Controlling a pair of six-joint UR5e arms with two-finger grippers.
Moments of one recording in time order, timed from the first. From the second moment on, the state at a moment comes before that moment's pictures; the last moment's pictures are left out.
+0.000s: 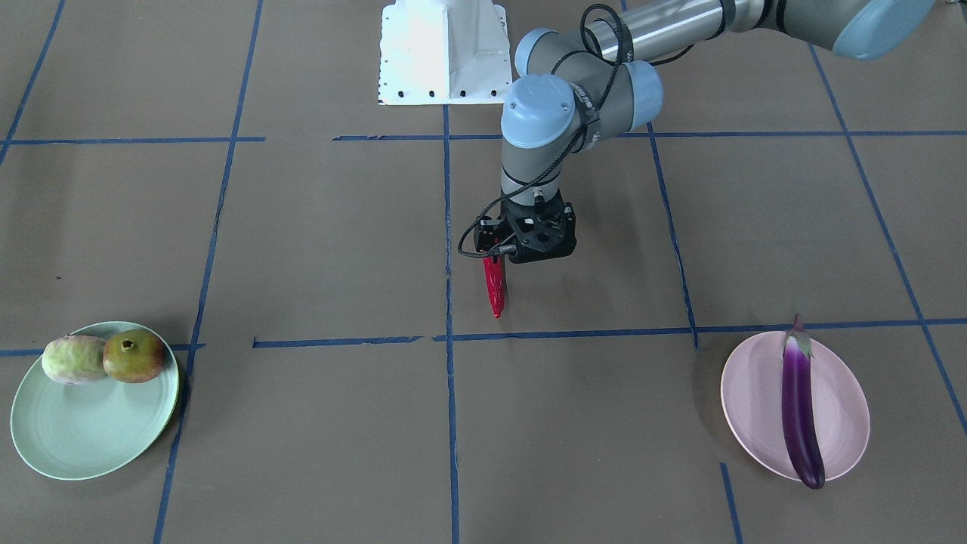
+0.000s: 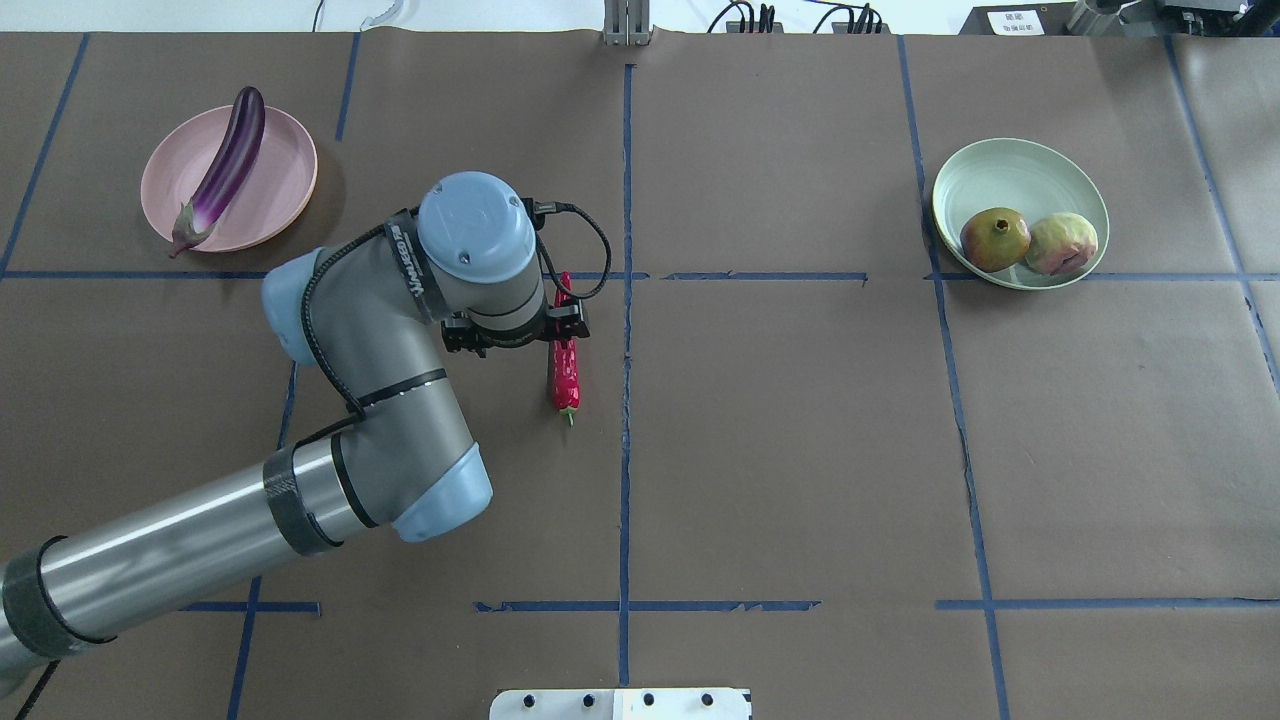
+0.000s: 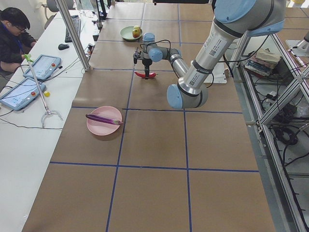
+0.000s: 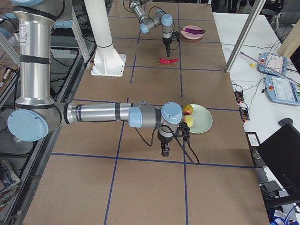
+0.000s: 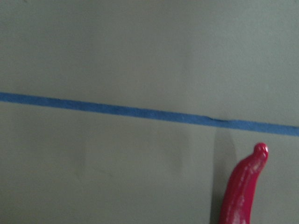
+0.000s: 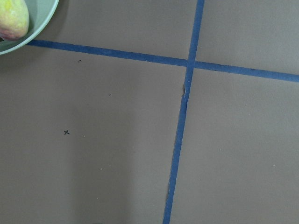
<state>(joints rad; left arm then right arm) -0.53 -2.33 -1.52 -1.60 -1.82 -1.31 1.48 -1.65 1.72 -1.62 2.35 -0.05</state>
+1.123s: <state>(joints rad) -0.55 -2.38 -1.46 -1.59 -1.79 -1.37 1.48 -1.65 1.71 -1.62 2.35 -0.05</state>
